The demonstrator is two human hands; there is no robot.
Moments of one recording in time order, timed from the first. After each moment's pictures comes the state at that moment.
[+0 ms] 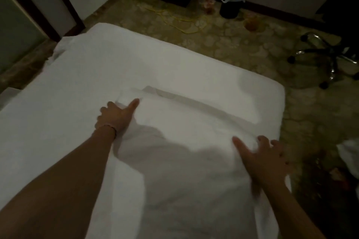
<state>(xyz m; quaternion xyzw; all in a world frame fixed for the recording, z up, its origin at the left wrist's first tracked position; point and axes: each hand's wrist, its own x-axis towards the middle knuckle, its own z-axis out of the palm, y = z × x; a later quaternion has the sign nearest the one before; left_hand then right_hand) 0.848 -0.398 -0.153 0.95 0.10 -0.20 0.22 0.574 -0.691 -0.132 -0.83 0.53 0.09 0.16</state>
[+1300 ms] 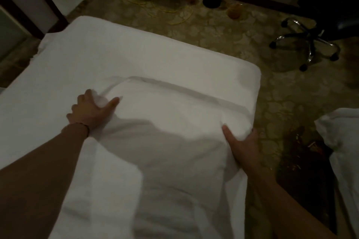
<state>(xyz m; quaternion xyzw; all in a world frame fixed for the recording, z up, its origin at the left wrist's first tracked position) 0.786 -0.367 -0.121 0.98 0.01 -0.14 0.15 0.501 -0.693 -0.139 -0.65 0.57 -0.08 0.50</state>
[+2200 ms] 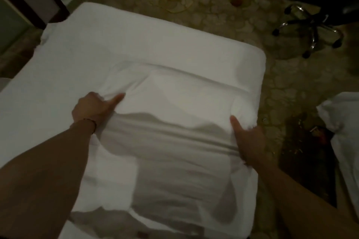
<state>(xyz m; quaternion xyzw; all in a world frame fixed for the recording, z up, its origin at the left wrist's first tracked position) 0.751 -0.321 -0.120 0.98 0.02 -0.12 0.13 0.472 -0.637 -0.128 -0.63 0.63 -0.04 0.46</state>
